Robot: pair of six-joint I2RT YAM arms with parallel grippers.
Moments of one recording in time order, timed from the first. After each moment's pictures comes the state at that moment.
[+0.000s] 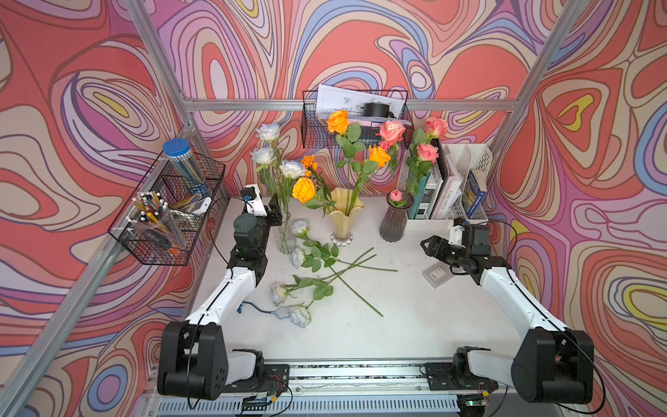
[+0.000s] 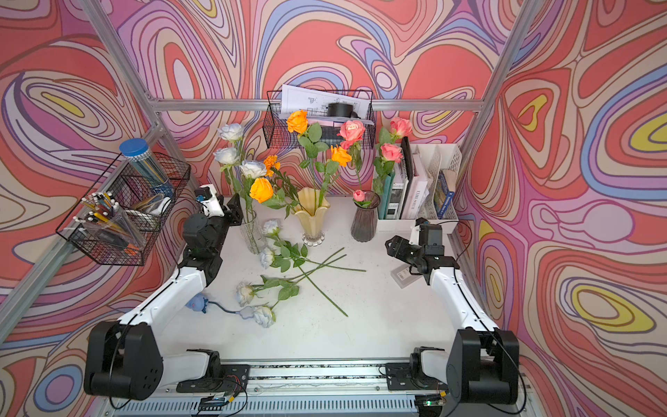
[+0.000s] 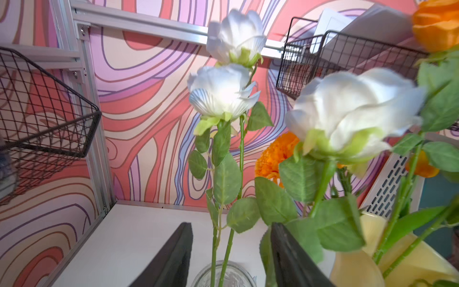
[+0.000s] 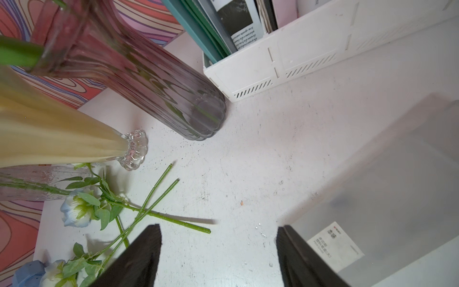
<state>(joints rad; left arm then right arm) -0.11 1.20 0.84 0.43 -0.08 -0.14 -0.06 1.25 0.85 -0.34 -0.33 0.37</state>
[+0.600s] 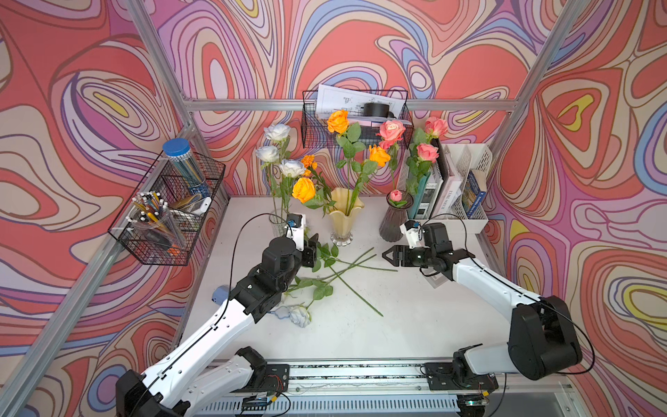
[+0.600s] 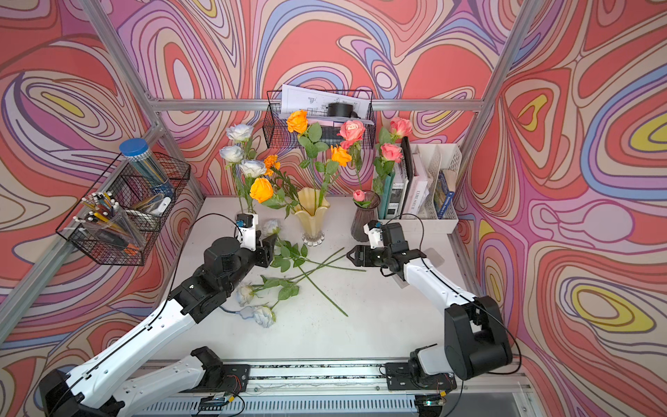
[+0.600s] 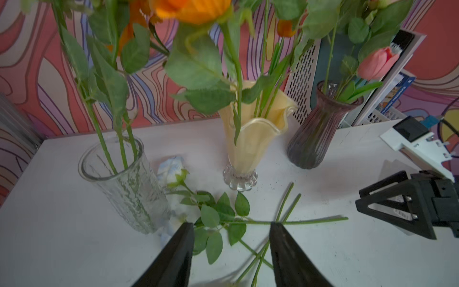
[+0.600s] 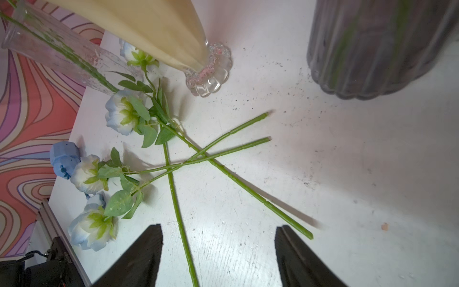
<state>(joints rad) -0.64 0.95 0.83 -0.26 -0.34 -0.22 0.30 1.45 0.92 -0.29 -0.42 0.23</state>
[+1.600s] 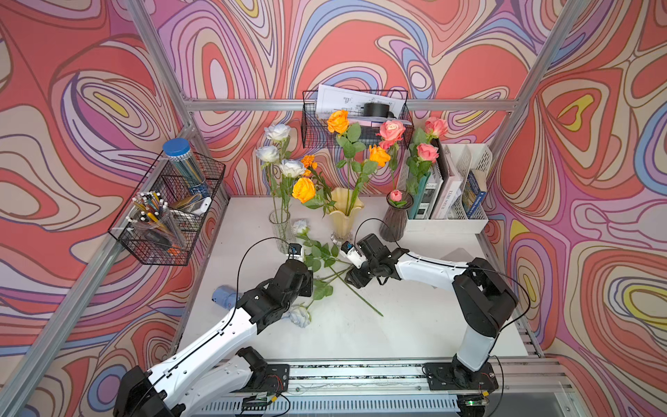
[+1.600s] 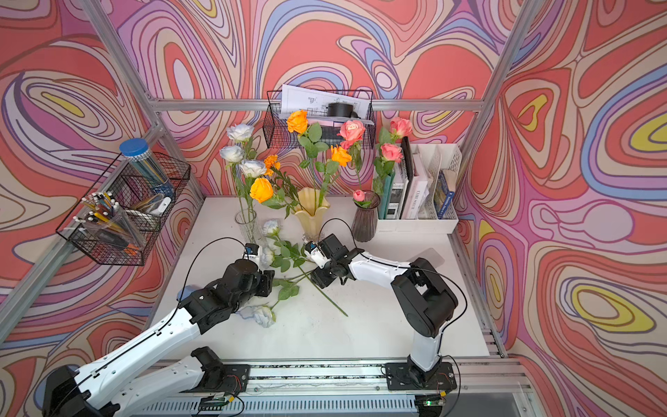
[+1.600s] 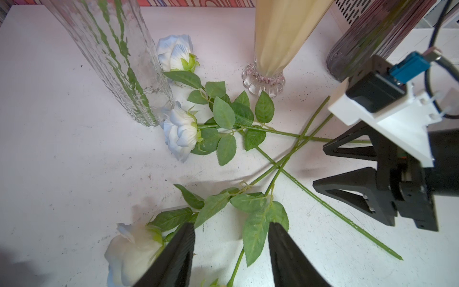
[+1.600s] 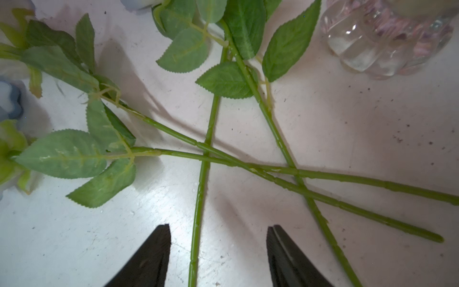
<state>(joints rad) -0.67 0.93 0.68 -0.46 -0.34 -0.42 0.70 1.81 1.15 -0.33 -0.17 -0.10</state>
